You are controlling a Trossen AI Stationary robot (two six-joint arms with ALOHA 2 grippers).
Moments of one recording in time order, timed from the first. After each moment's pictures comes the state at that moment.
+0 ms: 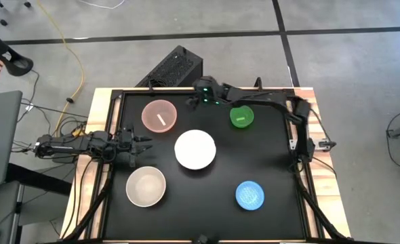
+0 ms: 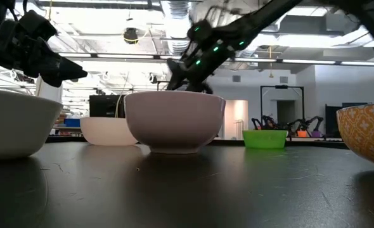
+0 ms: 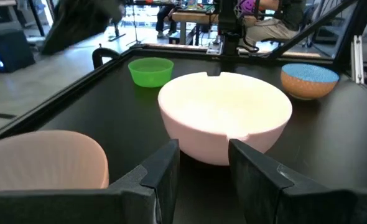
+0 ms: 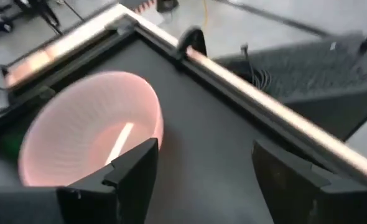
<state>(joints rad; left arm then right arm) -0.06 0.01 0.08 -0.17 -0.25 -0.05 -0.42 1.99 1.55 -0.09 0.07 0.35</state>
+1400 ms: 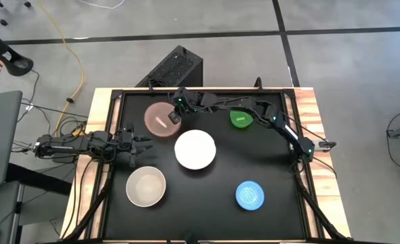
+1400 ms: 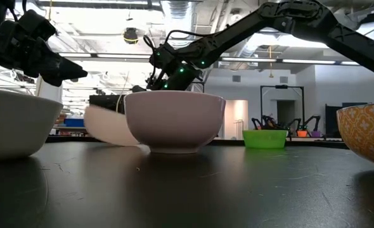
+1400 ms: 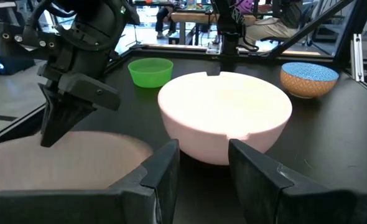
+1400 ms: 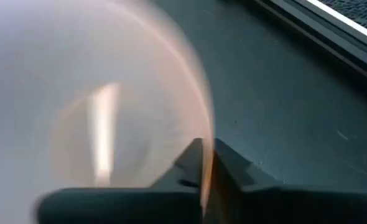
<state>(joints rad) -0.06 0.01 0.08 -0.17 -0.25 -0.05 -0.35 2.38 2.01 -0.35 0.02 0.35</state>
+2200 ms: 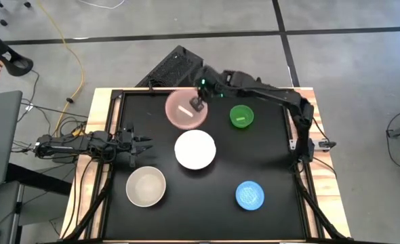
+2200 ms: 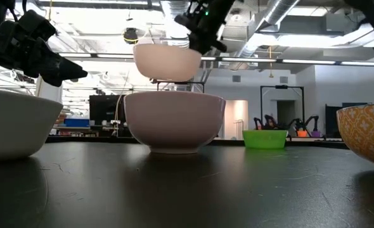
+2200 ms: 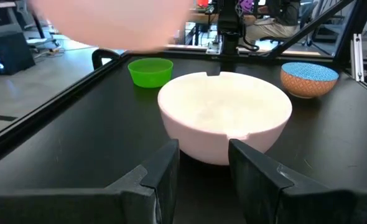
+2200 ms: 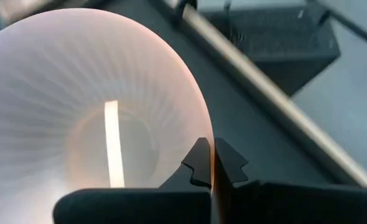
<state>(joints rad) -0.06 0.01 0.08 -0.17 -0.25 -0.05 -0.29 1.91 2.01 -0.95 0.19 0.33</state>
